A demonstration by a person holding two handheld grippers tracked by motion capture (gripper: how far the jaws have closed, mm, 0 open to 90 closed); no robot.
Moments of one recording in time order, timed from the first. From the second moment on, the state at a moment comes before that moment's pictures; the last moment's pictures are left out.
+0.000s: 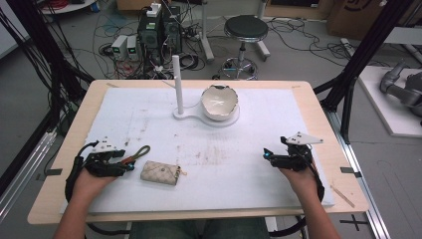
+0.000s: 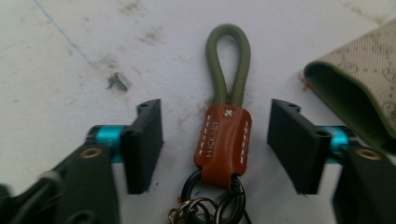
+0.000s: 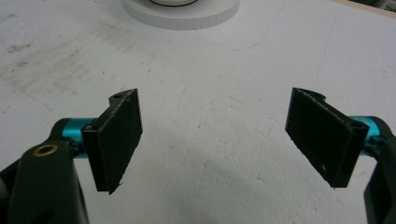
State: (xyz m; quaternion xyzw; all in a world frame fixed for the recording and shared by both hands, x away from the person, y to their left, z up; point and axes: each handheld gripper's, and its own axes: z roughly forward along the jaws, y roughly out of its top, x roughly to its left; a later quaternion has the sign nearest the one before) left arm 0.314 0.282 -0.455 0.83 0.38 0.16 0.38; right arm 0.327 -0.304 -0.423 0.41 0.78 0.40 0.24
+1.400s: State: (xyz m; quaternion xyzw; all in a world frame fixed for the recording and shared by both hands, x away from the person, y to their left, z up) left arm 0.329 0.244 -0.371 0.79 0.30 0.22 0.48; right arm 0.324 -0.302 -0.431 0.41 0.79 0.40 0.22
